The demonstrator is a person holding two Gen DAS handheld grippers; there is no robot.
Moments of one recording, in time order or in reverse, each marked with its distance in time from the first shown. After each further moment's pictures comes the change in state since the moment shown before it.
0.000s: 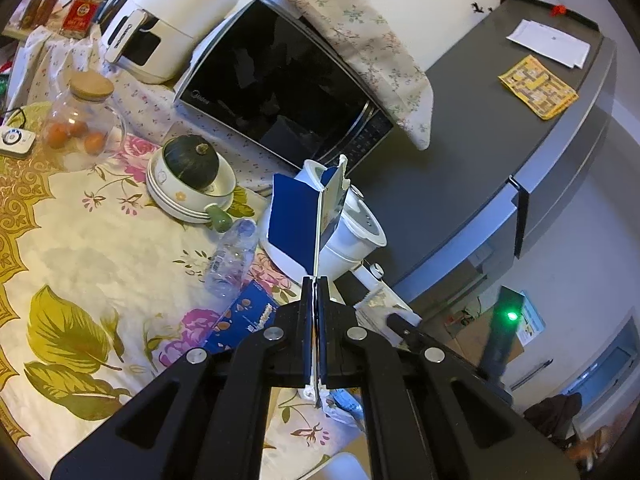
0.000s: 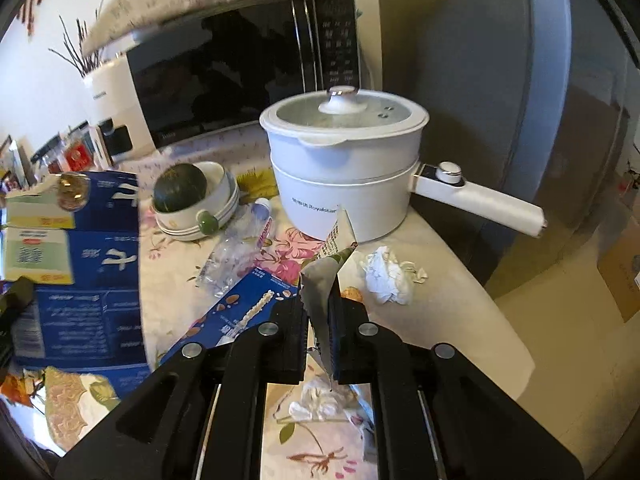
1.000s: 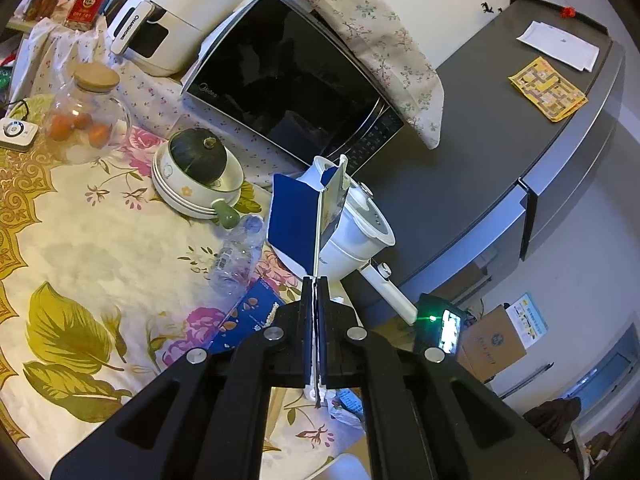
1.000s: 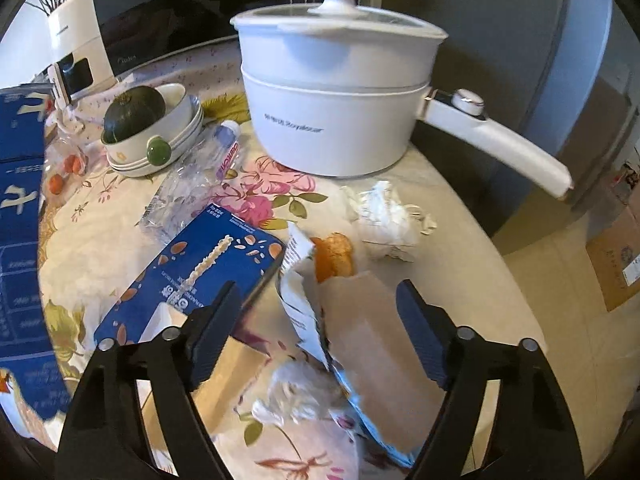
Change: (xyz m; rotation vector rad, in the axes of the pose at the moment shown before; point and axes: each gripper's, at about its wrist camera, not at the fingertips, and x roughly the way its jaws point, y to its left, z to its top) left arm 0.010 0.013 0.002 -0.026 0.014 0.017; right arm 0.099 0.009 -0.017 -0.058 0.255 -0.090
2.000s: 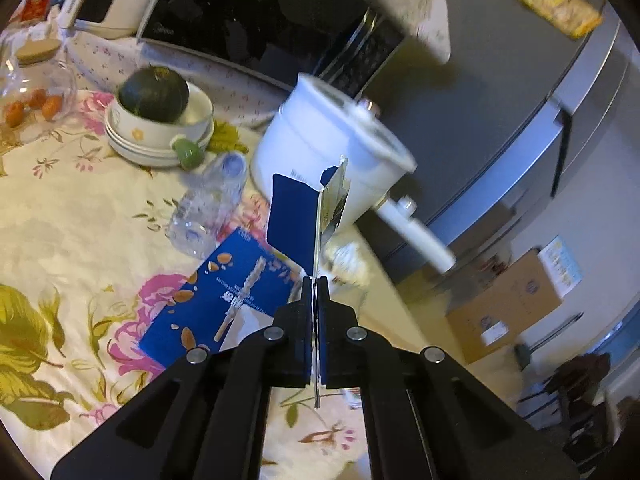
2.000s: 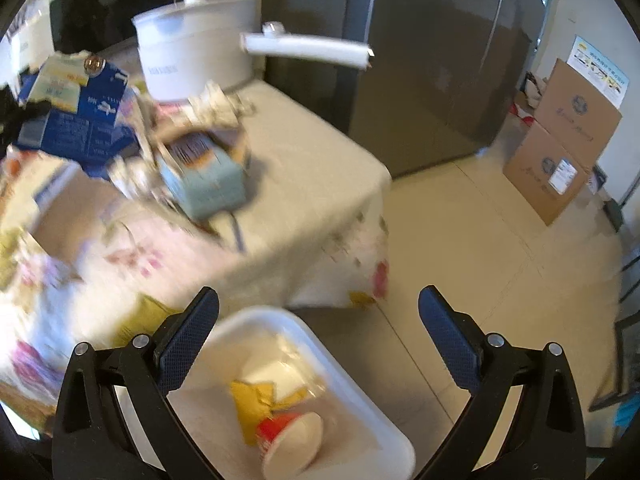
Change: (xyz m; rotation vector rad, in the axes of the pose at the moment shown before) left arm 0.092 -0.030 -0.042 0.100 0.149 0.060; right arm -0.097 -0.111 -0.177 0.178 -0.093 -0.218
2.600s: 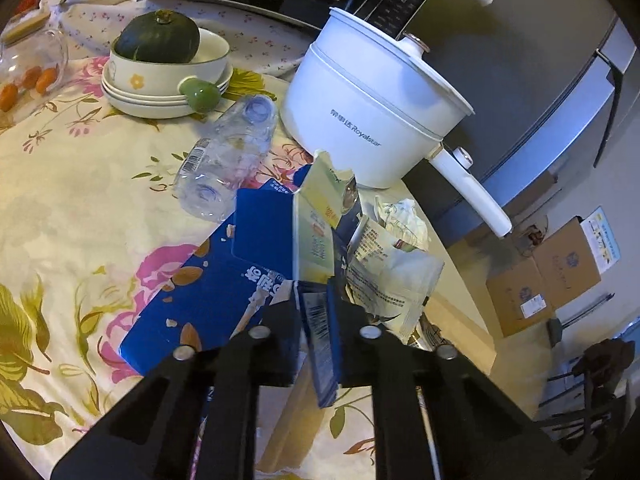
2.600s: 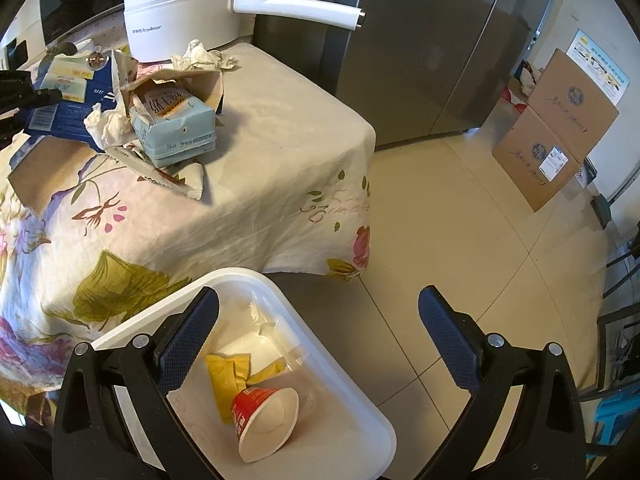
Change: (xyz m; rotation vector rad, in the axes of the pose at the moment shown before) left arm 0.076 0.019 -0.019 0.038 0.158 0.157; right arm 0.025 -0.008 -0.030 -0.038 0.143 -0.088
